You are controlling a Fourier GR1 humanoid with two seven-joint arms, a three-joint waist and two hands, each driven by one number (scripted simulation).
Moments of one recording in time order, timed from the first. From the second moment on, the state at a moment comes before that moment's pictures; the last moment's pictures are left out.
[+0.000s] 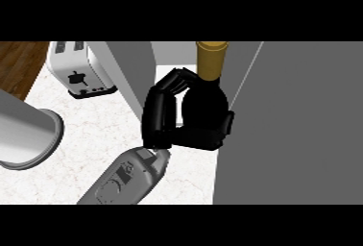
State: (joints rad) left arm -0.56 0.00 -0.50 -1.49 0.23 0.70 -0.05; right arm -0.06 -0.06 0.03 -2.47 -0.14 0.17 0.63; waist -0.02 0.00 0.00
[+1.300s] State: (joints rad) left arm -0.57 0.01 -0.41 -1.11 0.34 0.64 -0.41; right arm -0.09 -0.07 -0.01 -2.47 -0.15 0.17 0.65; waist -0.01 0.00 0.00
